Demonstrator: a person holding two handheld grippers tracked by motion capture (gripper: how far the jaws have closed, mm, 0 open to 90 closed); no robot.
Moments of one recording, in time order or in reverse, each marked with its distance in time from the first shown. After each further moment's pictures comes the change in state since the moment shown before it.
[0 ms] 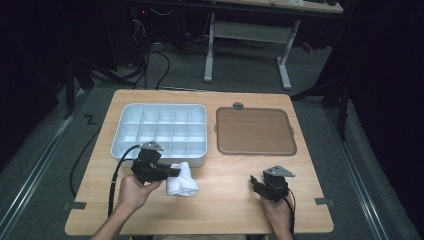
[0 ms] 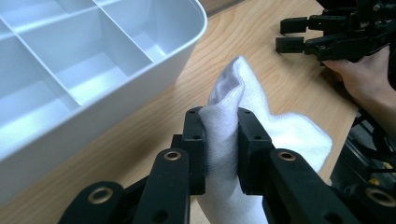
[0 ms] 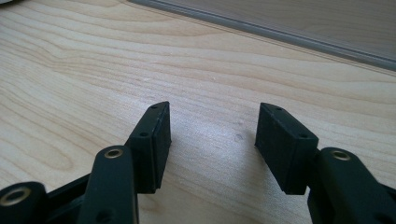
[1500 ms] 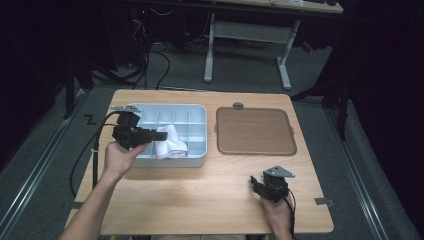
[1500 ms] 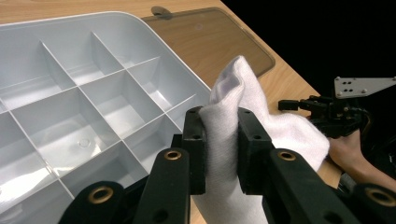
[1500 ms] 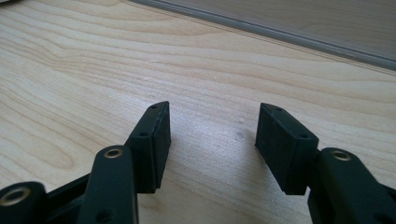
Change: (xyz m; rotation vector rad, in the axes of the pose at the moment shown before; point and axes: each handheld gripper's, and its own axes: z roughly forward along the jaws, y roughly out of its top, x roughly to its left) left arm 0.015 0.095 -0.019 -0.143 -0.081 -0.077; right arm 0.001 -0.001 -0.001 0.000 -0.005 -0.003
